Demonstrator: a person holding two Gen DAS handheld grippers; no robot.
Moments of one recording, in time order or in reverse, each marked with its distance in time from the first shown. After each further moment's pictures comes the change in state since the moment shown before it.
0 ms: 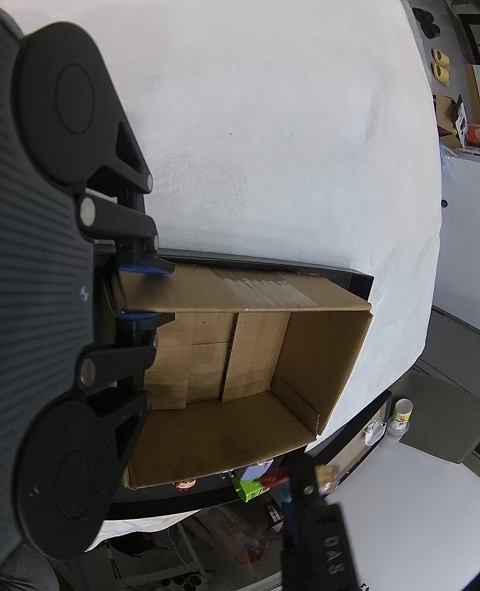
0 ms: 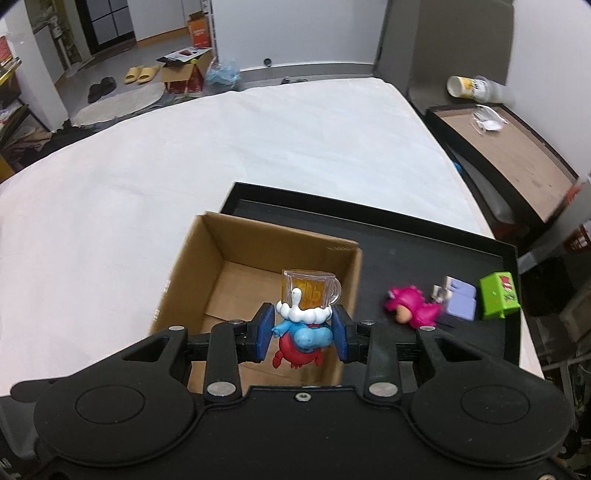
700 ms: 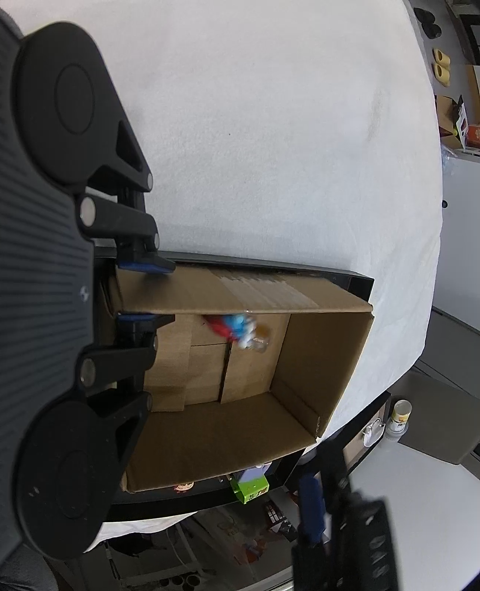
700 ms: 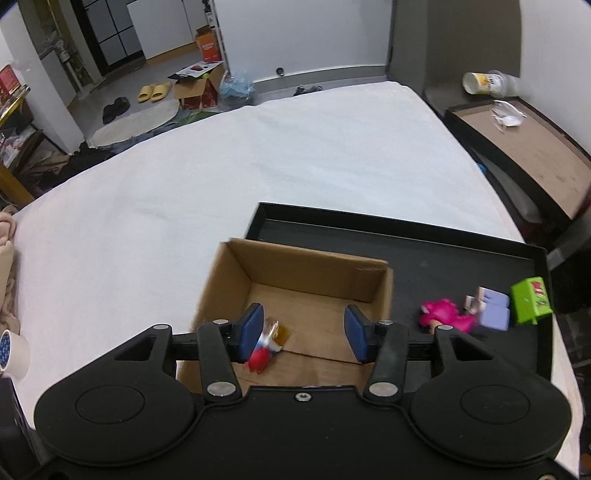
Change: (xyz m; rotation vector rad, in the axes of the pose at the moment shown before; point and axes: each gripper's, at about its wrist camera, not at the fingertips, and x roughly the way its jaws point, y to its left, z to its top) left arm 0.004 -0.001 -0.002 0.000 -0.006 0.003; right arm 0.001 -0.006 0.011 0.063 -0.023 0.086
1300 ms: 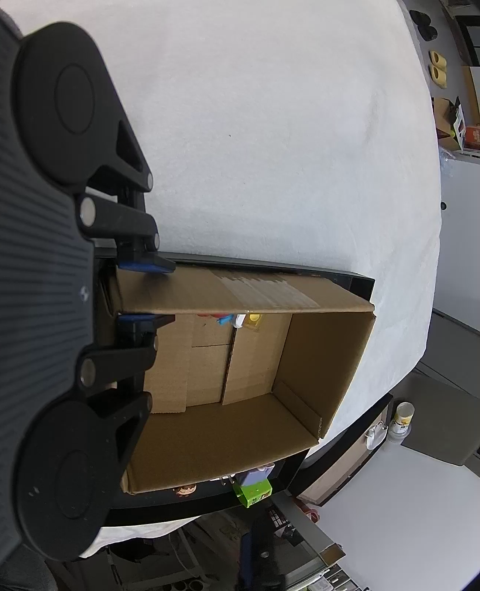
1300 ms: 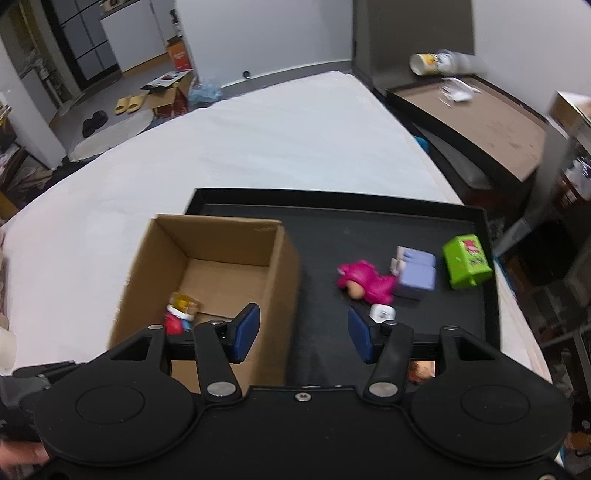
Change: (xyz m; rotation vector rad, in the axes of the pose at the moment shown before) left arm 0.001 -0.005 0.000 0.005 0.002 0.023; right arm -0.024 -0.076 -0.040 0.074 -0.010 -0.031
